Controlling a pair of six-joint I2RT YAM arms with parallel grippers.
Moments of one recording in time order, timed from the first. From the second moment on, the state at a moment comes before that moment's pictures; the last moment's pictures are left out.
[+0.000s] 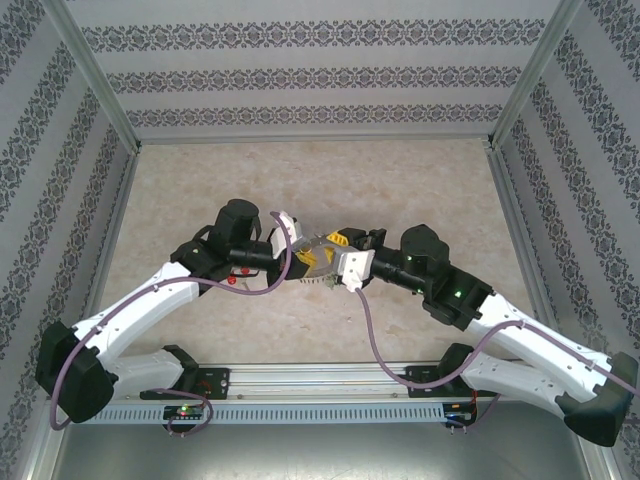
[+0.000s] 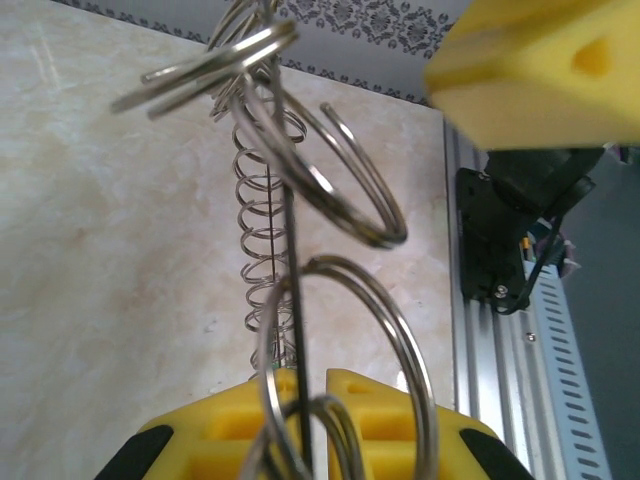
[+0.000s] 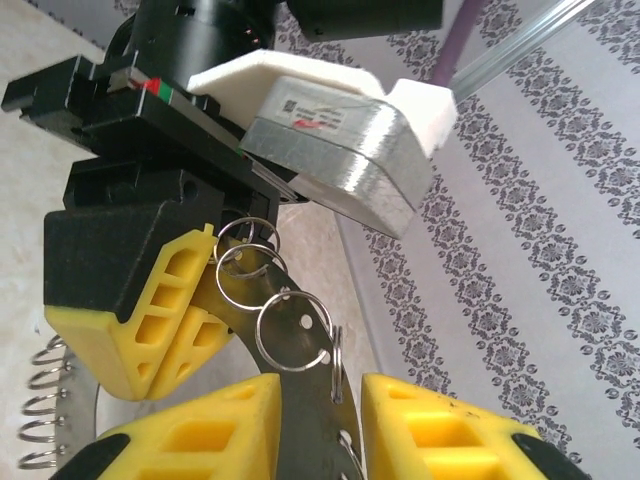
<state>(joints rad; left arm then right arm) -0.59 1.16 0.90 -0.31 0.72 0.23 0.85 0.87 0.79 -0.10 -0.20 -0.87</state>
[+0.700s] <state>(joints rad) -0.66 1.14 0.80 -0.19 0.36 0.55 0.85 0.94 0.81 -0.09 -0.21 -0.83</state>
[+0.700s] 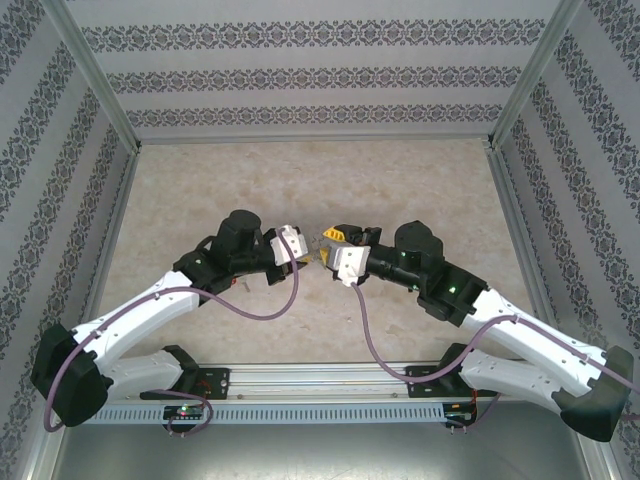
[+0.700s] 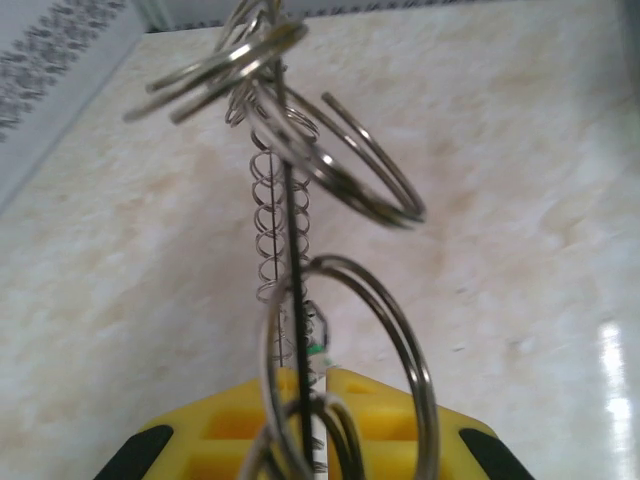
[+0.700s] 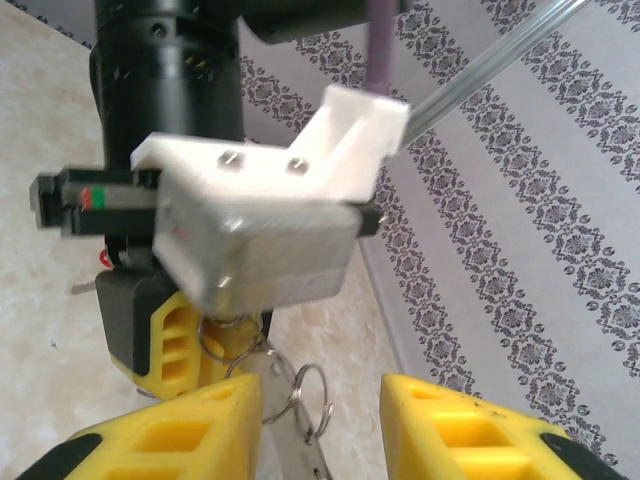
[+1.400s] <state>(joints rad) -0.69 1.20 0.88 -0.08 0.00 1.11 0.81 0.88 0.64 0.01 -0.25 -0.83</state>
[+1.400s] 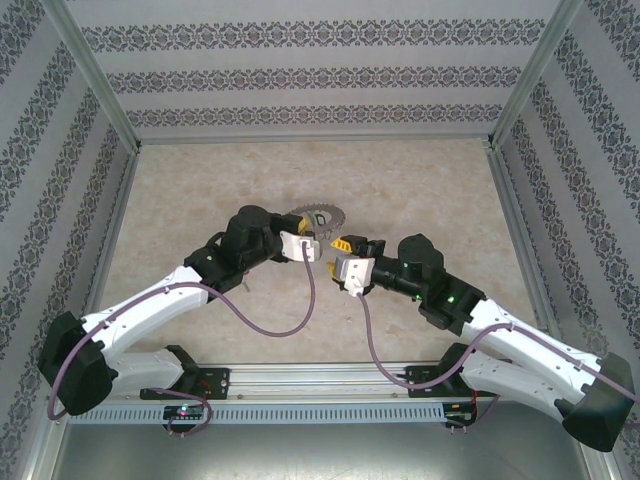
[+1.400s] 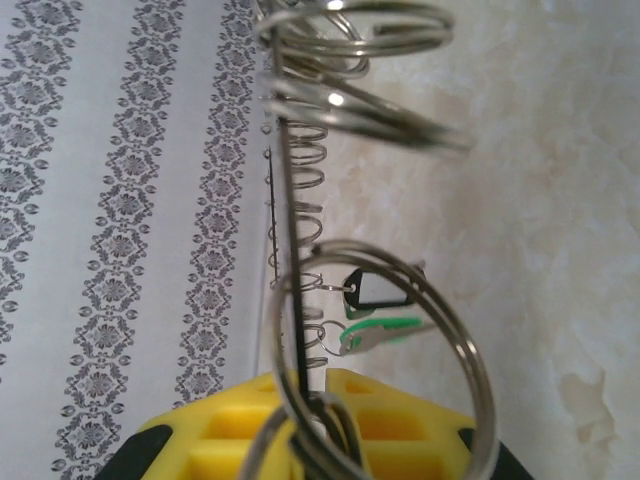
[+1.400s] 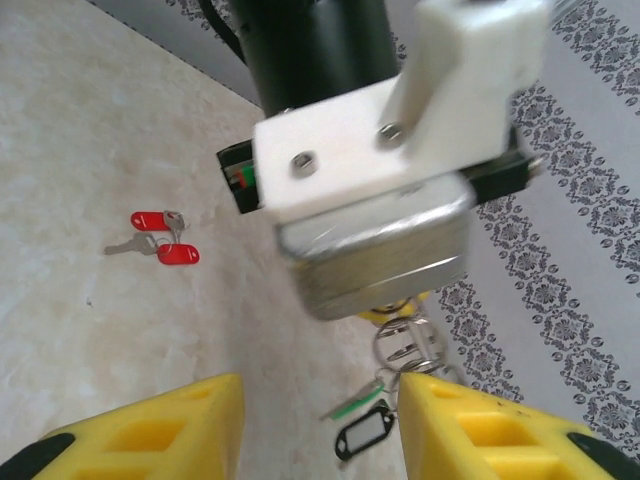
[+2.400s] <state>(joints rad) -0.65 1.15 0.92 -0.07 0.21 0.64 0.80 1.02 0.57 0.66 -0.12 -0.78</state>
